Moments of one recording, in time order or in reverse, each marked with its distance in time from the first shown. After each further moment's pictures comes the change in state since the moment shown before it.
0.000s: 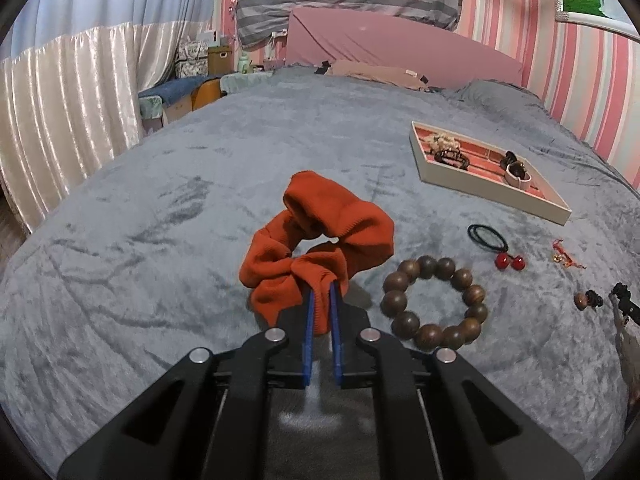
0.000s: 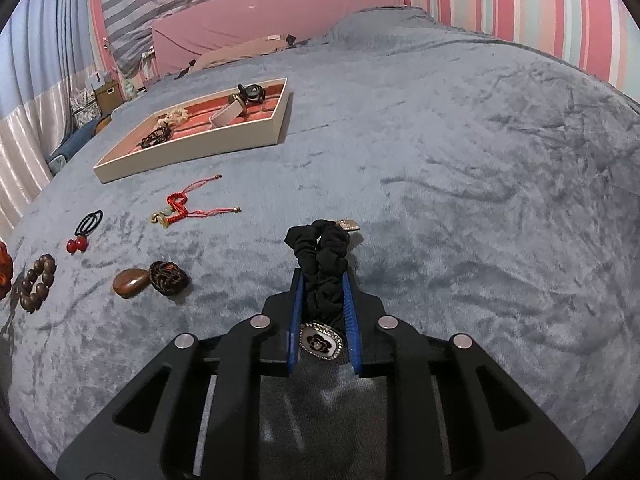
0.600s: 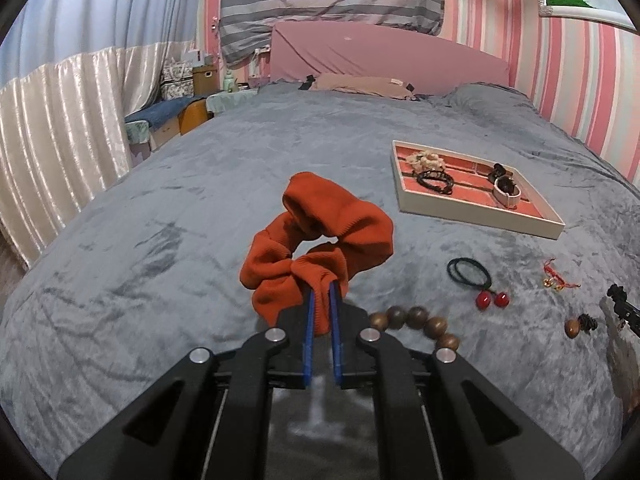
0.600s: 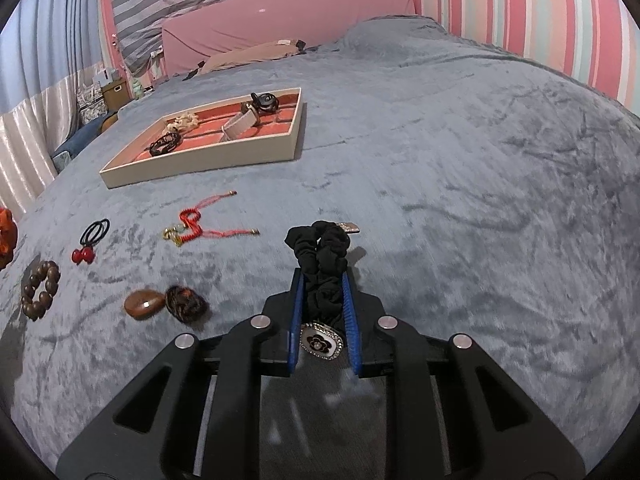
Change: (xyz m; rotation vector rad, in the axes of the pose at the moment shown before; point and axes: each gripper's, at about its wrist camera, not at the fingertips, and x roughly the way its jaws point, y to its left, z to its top) left arm 0.012 -0.033 0.039 0.057 -0.040 -0.017; right arm 0.006 0.020 0.020 -0.038 -0.021 0.008
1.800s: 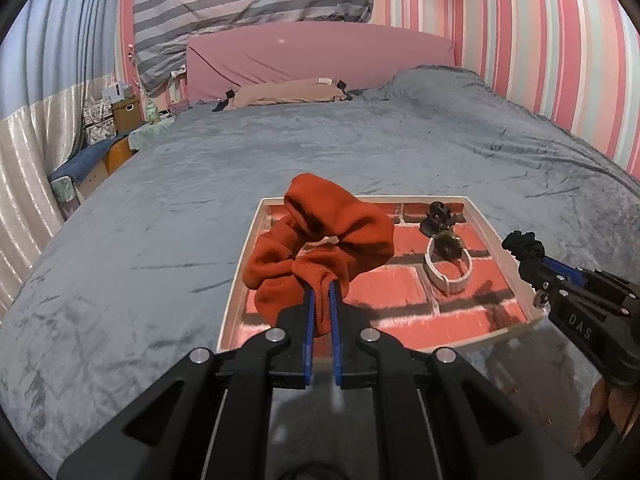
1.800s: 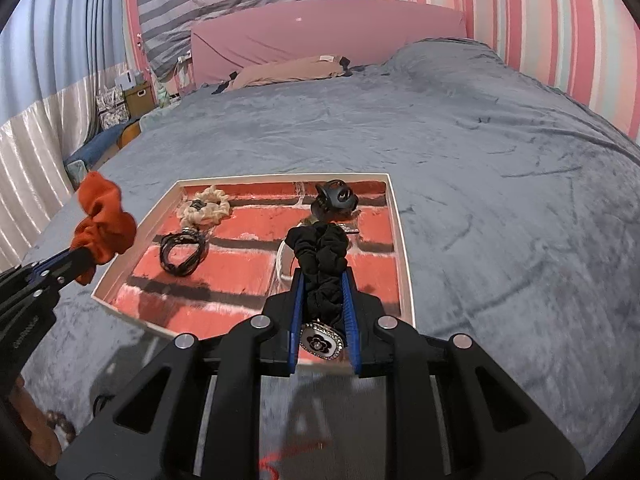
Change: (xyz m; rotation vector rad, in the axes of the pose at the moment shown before) left arm 0.149 -0.179 0.137 0.167 0.009 -0.133; right arm 0.127 0.088 0.177 -0.078 -0.032 0.089
